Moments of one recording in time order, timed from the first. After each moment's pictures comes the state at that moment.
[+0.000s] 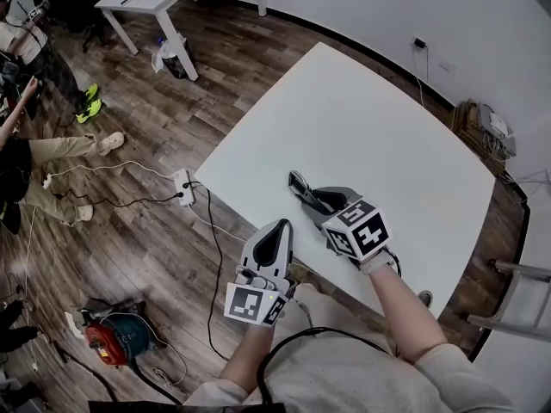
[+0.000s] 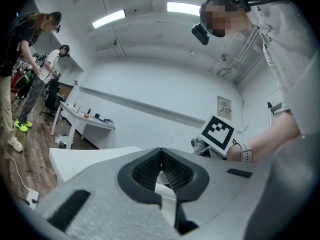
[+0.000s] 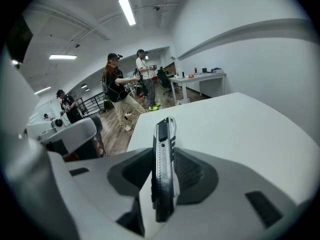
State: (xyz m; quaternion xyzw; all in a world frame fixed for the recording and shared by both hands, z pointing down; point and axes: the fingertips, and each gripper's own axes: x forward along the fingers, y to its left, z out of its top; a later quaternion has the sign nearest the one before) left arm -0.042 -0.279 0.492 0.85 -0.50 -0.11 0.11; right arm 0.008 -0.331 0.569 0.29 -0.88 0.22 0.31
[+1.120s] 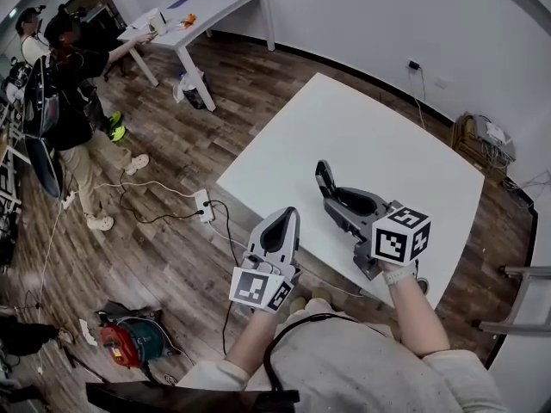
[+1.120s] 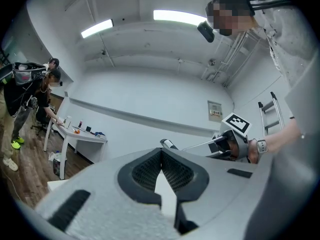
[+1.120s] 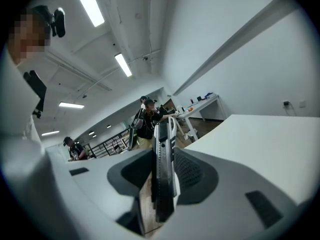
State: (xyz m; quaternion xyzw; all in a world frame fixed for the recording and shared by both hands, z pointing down) left arm -0.016 -0.240 0.383 0.87 -0.48 -0.12 0.05; right arm 0.060 -0.269 0.395 0.31 -0.91 0.28 0.05
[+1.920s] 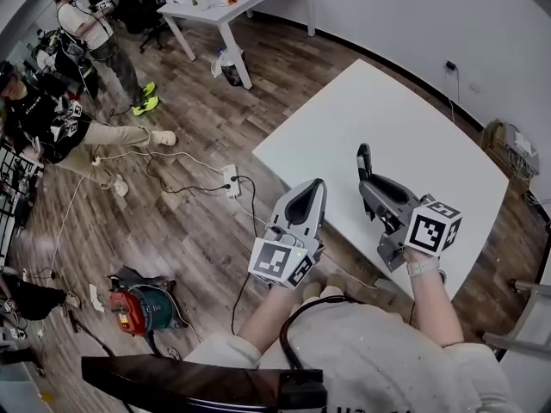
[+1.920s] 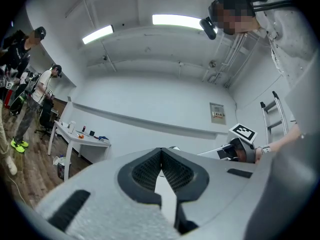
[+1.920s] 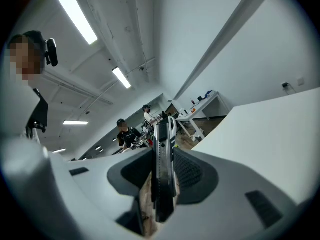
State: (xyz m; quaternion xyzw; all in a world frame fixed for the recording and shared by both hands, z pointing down) left arm -0.052 -0.222 0.371 0.86 -0.49 -0.13 0.03; right arm 0.038 -0.242 0.391 0.30 -0.90 0.32 -0.02
